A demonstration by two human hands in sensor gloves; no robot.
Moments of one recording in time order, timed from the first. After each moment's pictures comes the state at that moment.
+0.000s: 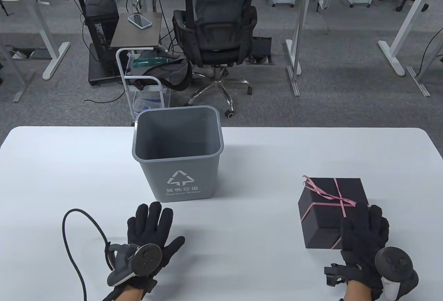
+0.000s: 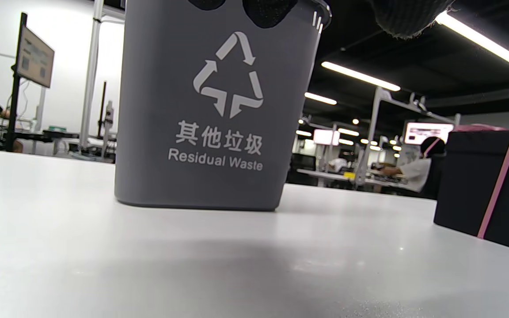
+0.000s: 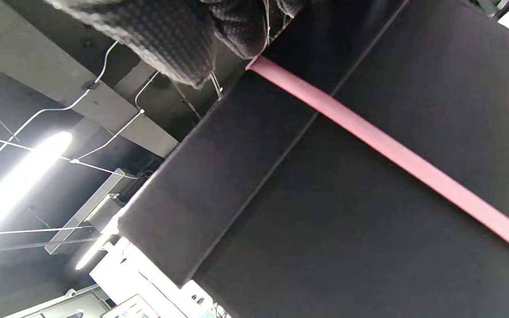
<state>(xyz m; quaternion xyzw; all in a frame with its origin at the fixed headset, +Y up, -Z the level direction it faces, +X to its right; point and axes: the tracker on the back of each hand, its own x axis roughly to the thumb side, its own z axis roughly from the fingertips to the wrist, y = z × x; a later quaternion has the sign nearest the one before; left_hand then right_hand) -0.225 -0.727 -0.303 0.11 -0.16 0.08 0.98 0.327 -0.736 -0.292 -0.11 -0.25 0.85 0.45</state>
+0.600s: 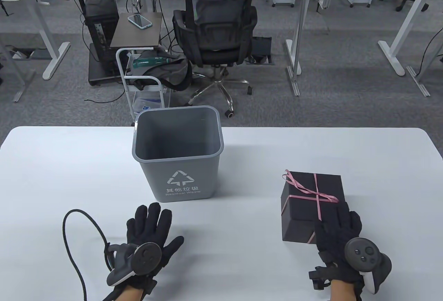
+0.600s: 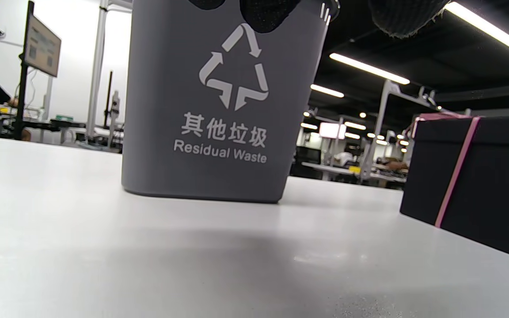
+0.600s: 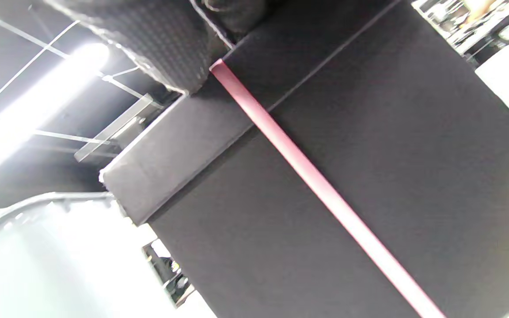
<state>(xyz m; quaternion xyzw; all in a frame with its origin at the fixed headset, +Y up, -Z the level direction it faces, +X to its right) -0.226 -0.728 -0.304 0.09 -0.15 0.09 0.98 0.262 -0.725 -0.306 -0.02 -0.18 0.92 0.36</state>
